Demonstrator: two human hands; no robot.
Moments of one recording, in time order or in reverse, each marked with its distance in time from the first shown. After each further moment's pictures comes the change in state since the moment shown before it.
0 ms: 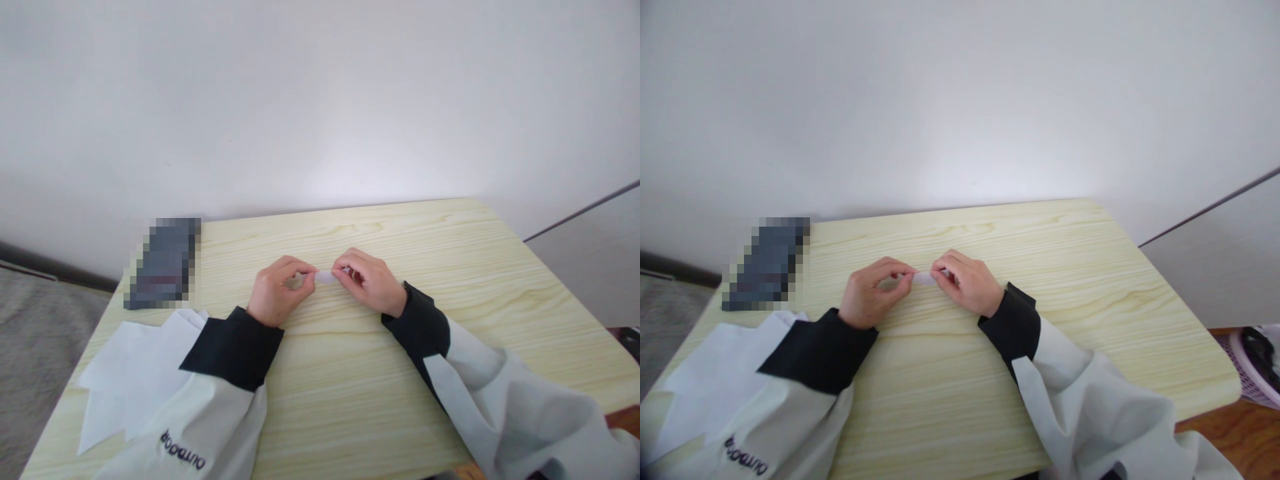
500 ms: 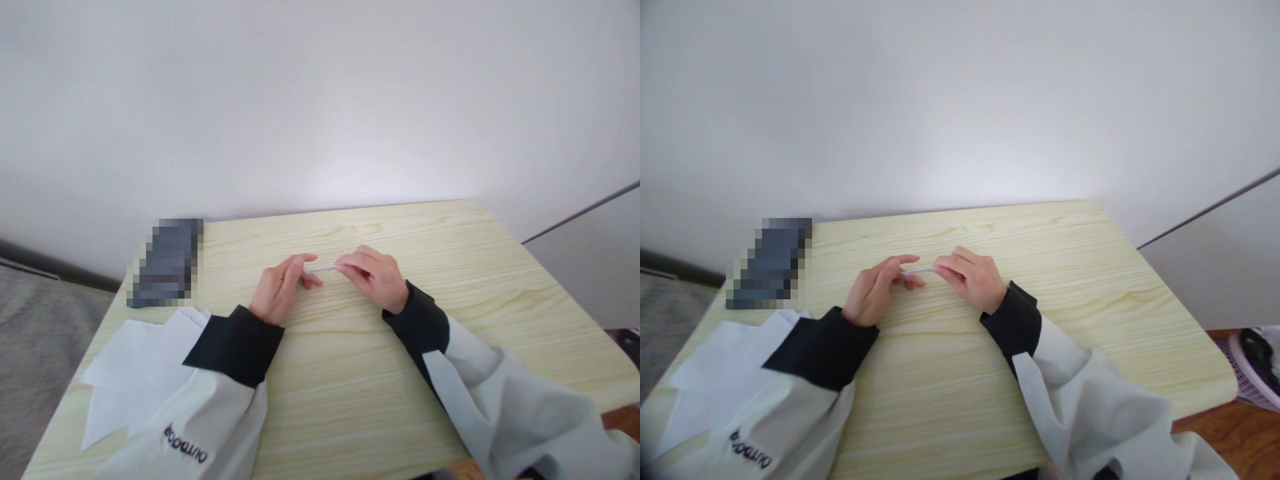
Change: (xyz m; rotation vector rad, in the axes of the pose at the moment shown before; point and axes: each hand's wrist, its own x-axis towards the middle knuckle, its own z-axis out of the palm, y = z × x) left_hand -0.001 0.005 0.000 -0.368 -0.161 -0.417; right_hand -0.001 0.005 -0.003 -0.103 0.221 -0.127
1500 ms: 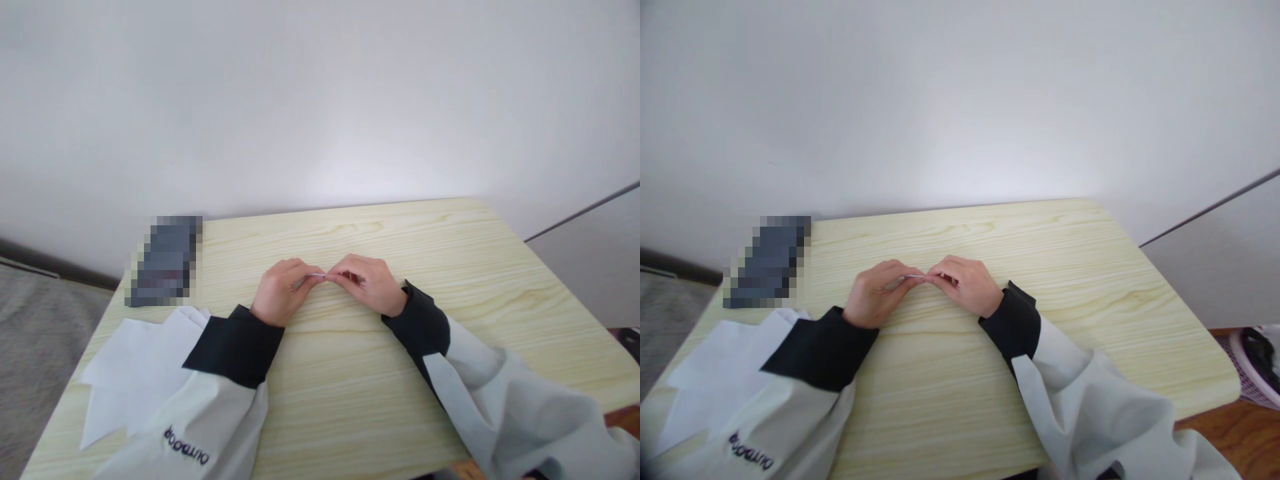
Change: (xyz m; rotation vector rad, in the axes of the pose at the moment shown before) left_hand 0.002 -0.004 -0.001 0.399 0.041 0.475; right_hand 0.002 -0.010 0.006 0.118 -0.191 0.107
